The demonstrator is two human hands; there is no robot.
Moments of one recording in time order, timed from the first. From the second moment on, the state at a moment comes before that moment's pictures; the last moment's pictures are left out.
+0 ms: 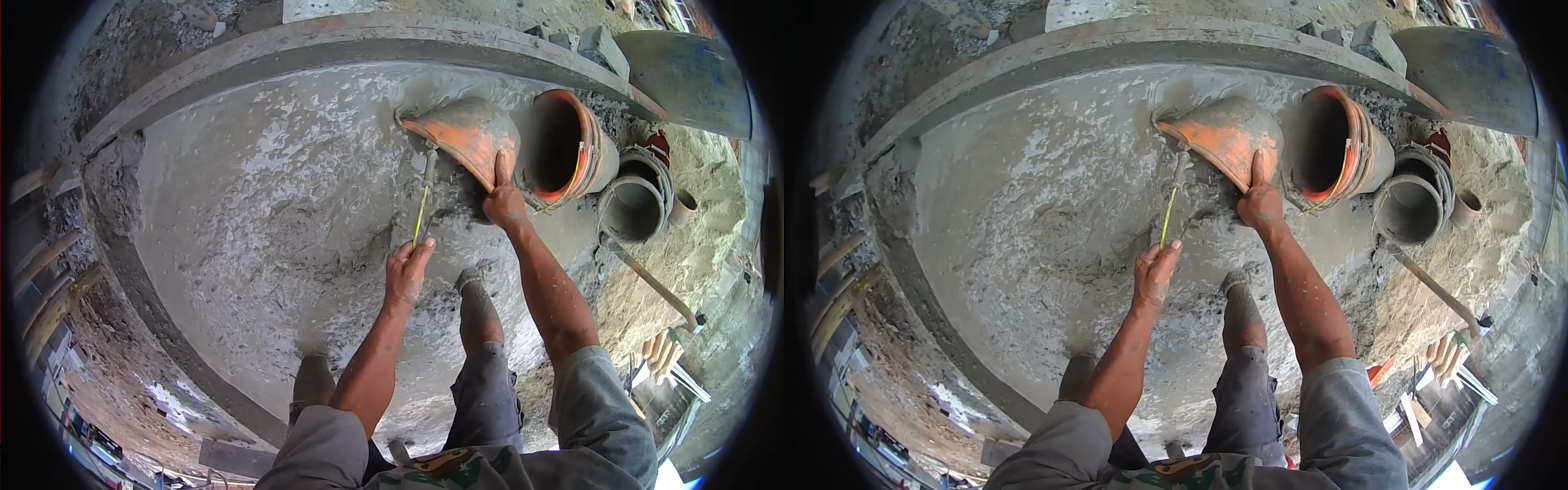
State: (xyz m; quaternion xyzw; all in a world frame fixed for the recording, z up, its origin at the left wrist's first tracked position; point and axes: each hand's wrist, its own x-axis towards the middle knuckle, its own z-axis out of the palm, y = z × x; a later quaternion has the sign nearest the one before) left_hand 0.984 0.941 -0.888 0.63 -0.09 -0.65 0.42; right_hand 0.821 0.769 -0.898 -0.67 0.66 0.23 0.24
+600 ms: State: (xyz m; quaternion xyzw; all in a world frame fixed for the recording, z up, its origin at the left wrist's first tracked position) left_hand 1.096 1.005 -0.638 0.77 -0.06 -0.52 0.37; right_hand 0.947 0.917 -0.783 -0.38 0.64 0.32 0.58
